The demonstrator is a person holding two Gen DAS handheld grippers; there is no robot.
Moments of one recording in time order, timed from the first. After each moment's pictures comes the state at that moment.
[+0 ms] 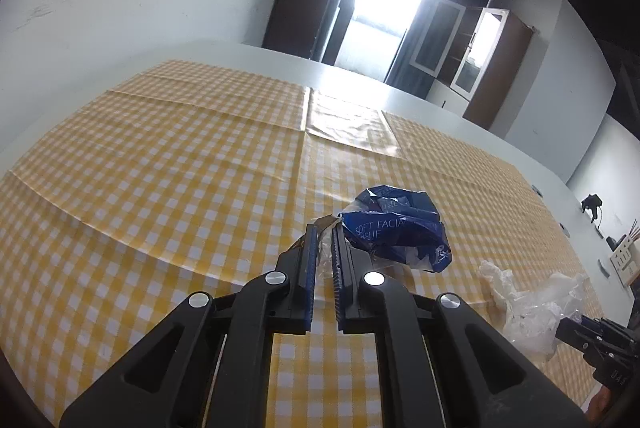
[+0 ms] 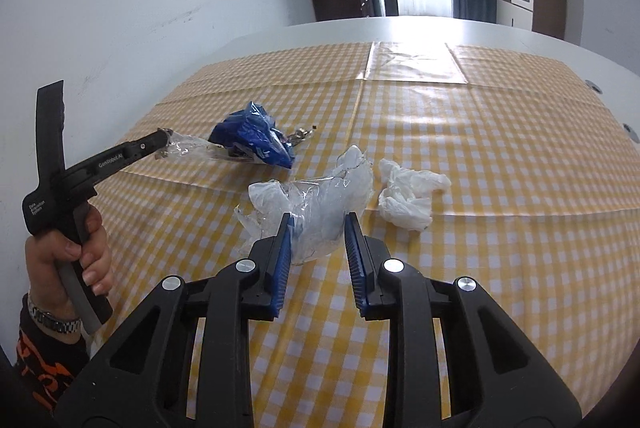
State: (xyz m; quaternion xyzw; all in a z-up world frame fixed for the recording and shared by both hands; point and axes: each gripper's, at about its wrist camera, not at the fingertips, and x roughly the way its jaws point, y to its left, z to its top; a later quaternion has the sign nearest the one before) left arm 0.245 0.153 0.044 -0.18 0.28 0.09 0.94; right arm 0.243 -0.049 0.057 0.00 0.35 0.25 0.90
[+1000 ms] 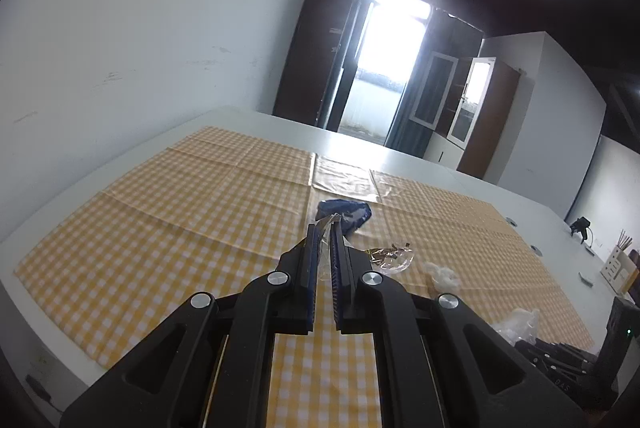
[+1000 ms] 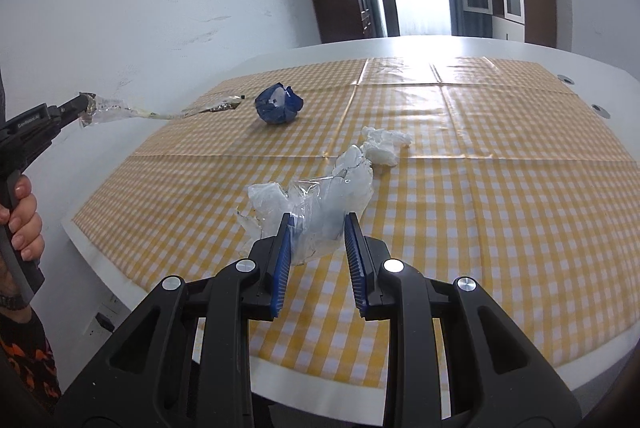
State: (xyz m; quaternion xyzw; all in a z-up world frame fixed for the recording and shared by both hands) left arm 0.057 0.096 0.135 -0.16 0.18 0.11 0.96; right arm 0.128 -0.118 0.050 0.01 0.30 0.27 0.91
